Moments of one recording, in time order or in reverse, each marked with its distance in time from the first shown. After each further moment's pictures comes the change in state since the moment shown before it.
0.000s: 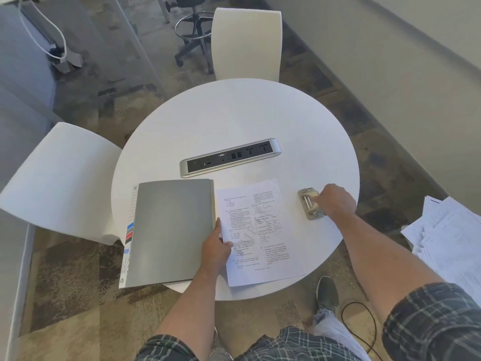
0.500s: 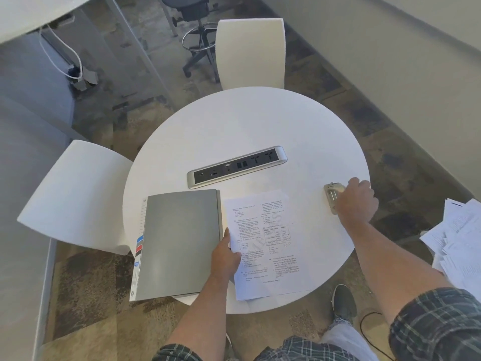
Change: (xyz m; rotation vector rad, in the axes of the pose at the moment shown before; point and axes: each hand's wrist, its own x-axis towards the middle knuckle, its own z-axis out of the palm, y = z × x) left_hand 0.003 0.016 0.003 0.079 -0.004 -0.038; right_hand 0.023 0.015 0.003 -0.008 0.414 0.004
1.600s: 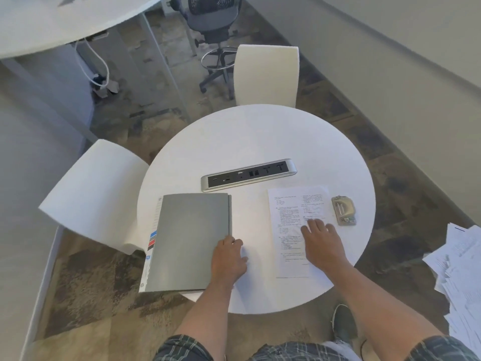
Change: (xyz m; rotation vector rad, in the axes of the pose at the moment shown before) left_hand -0.011 -0.012 -0.017 0.777 0.132 0.306; right_hand -0.108 -0.015 0.023 -0.413 -0.237 -0.764
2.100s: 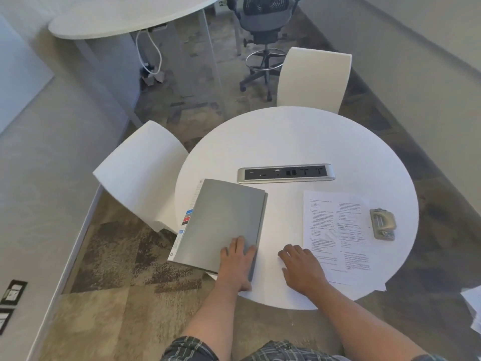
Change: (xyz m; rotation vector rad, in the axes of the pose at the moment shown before) left_hand -0.051 -0.060 0.011 0.307 -0.105 0.027; right_hand -0.020 -0.130 0.002 0.113 -0.046 -0.357
